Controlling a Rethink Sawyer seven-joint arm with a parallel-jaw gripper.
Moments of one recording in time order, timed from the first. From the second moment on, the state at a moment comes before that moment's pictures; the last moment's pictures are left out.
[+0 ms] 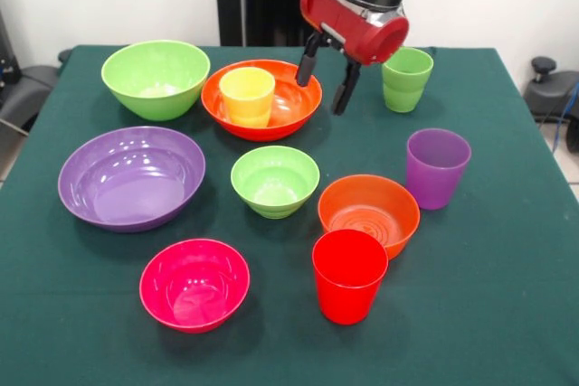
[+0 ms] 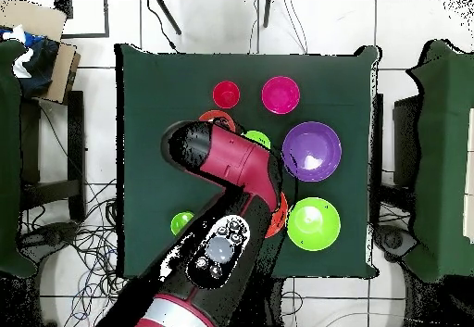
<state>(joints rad) 0.21 -0.43 -0.57 1.48 0.45 0.57 2.23</state>
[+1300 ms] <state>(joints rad) 0.22 -0.40 -0.60 1.41 0.47 0.59 2.32</state>
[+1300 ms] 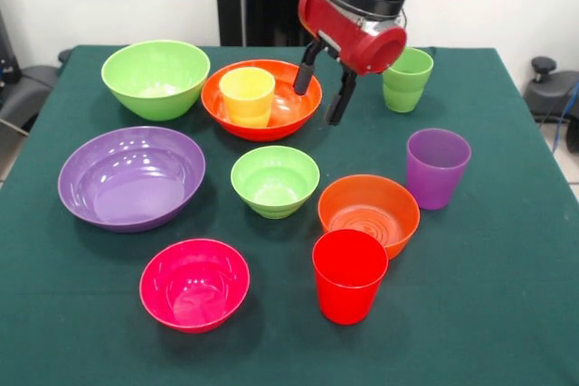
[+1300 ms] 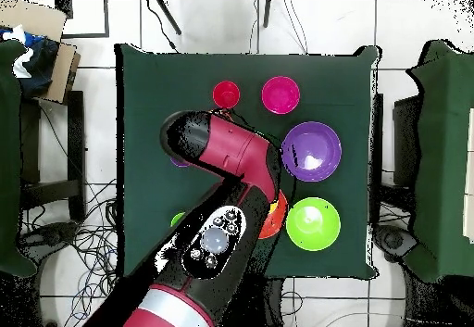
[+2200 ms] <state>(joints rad) 0.23 -0.33 -0.65 1.24 0.49 0.64 2.47</state>
